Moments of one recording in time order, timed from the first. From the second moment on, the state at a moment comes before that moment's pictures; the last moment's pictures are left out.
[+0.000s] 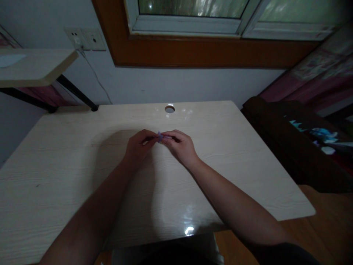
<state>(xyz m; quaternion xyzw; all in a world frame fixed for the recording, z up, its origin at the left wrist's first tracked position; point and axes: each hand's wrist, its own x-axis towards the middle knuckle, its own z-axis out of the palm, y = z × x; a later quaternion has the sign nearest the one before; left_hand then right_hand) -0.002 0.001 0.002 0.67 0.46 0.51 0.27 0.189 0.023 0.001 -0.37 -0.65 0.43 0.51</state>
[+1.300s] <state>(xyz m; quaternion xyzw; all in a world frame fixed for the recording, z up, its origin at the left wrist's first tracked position) 0.000 0.002 0.008 0.73 0.48 0.47 0.17 0.193 0.022 0.007 -0.37 -0.77 0.26 0.46</state>
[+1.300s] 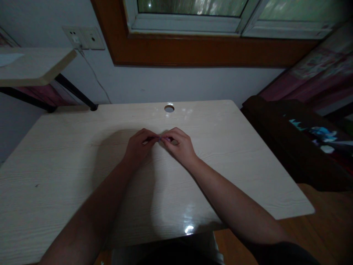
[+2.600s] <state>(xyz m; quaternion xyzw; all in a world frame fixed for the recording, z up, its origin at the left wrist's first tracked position) -0.003 0.008 -0.008 0.65 0.47 0.48 0.35 0.190 0.026 0.003 -0.39 -0.68 0.40 0.47</state>
